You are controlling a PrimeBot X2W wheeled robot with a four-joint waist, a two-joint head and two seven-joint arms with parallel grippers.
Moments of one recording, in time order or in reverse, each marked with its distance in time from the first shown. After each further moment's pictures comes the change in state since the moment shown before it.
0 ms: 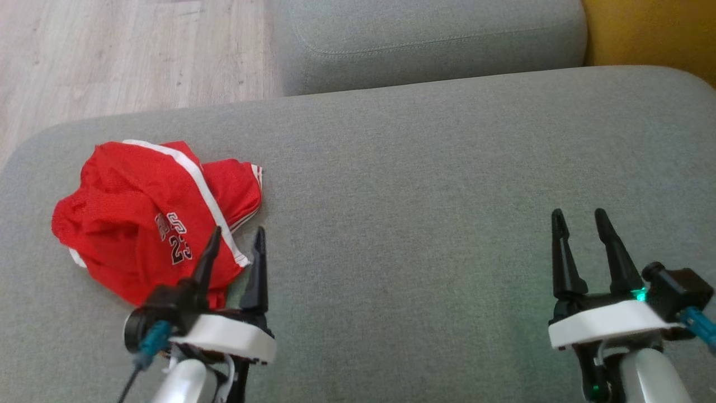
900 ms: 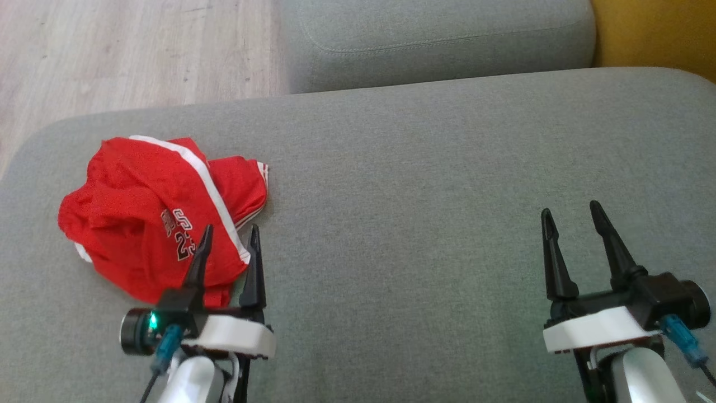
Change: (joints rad) left arm -0.032 -0.036 0.019 0.097 0.135 0.076 -0.081; right arm 0.000 -0.001 0.007 -0.017 -0.244 0.000 -0.081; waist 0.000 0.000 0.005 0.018
